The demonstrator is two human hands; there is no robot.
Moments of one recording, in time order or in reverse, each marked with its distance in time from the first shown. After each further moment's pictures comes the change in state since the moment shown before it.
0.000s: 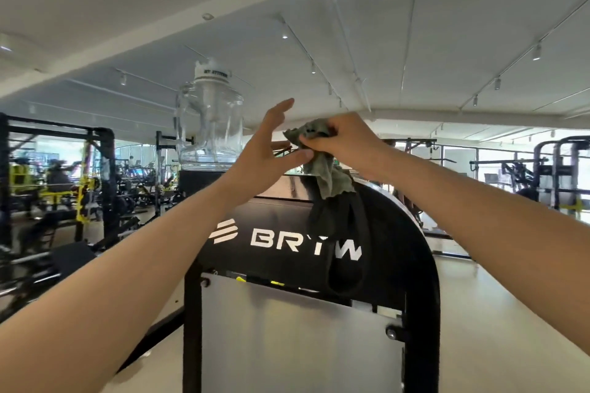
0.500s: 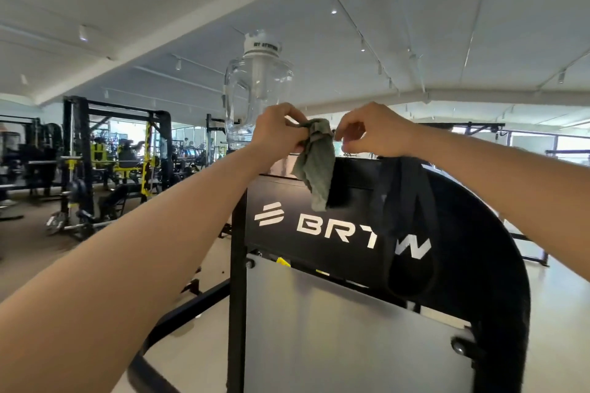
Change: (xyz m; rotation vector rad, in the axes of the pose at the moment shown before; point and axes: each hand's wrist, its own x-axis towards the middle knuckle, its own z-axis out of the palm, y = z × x) left_hand 0.028 -0.052 -0.042 0.126 0.282 -0.416; right_hand 0.056 0.040 0.035 -0.410 -0.297 -0.128
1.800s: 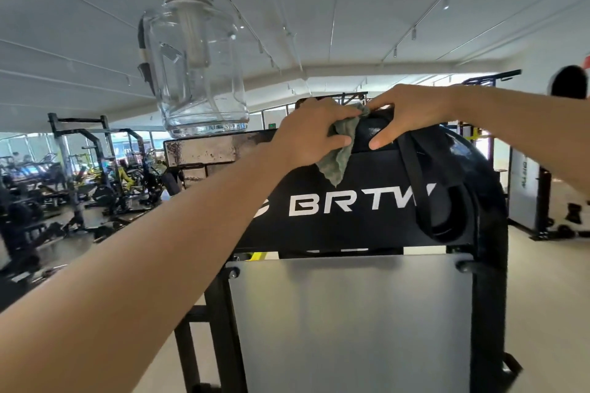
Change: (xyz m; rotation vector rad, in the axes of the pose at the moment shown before) left_hand 0.022 -0.046 0.054 0.395 -0.531 0.858; right_hand -0.051 0.000 -0.010 -0.247 -0.190 0.606
